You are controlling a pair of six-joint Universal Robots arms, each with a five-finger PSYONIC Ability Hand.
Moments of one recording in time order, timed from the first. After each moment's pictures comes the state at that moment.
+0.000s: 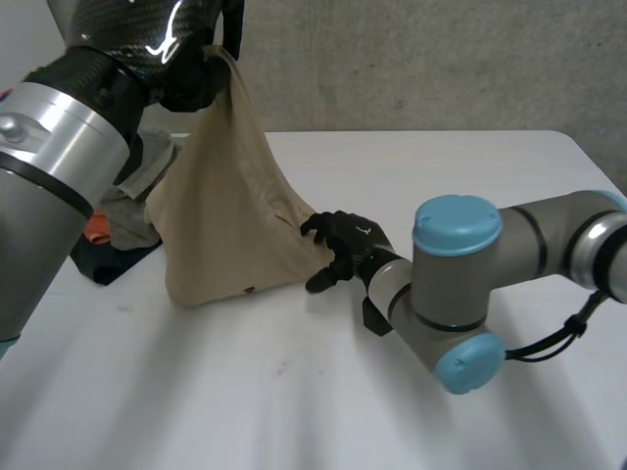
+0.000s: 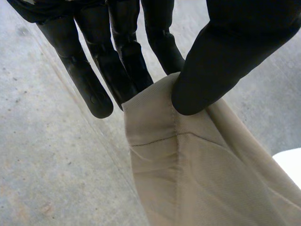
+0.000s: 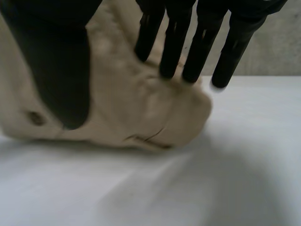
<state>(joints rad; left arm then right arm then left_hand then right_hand) 4.22 -1.55 -1.46 3.38 -1.39 3.34 2.22 -0.80 1.19 -0.13 1.47 3.47 1.16 1.20 1.19 1.20 0.99 0.63 0.66 0.66 0.65 0.48</state>
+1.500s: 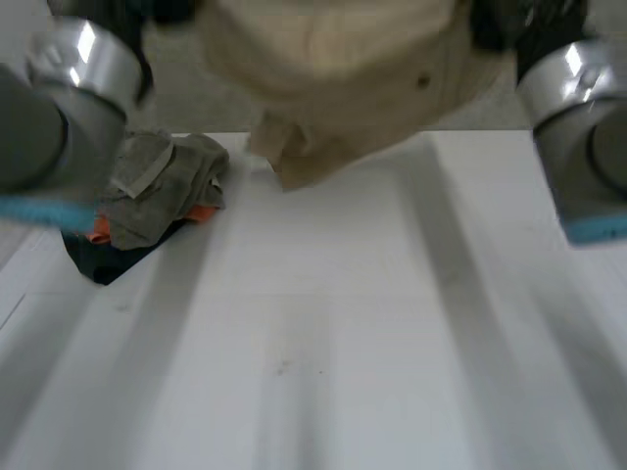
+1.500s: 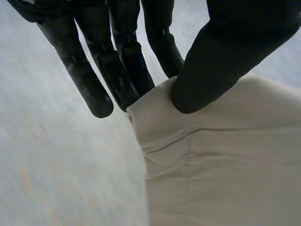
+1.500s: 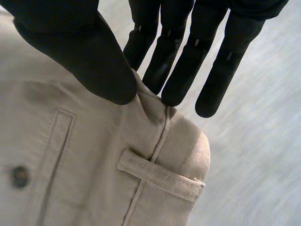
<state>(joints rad) 4.30 -1.87 -1.21 3.63 -1.44 3.17 1.94 -1.25 1.24 -0.46 1.44 2.89 1.16 1.20 1.19 1.20 0.99 1.10 1.19 1.20 1.20 1.01</state>
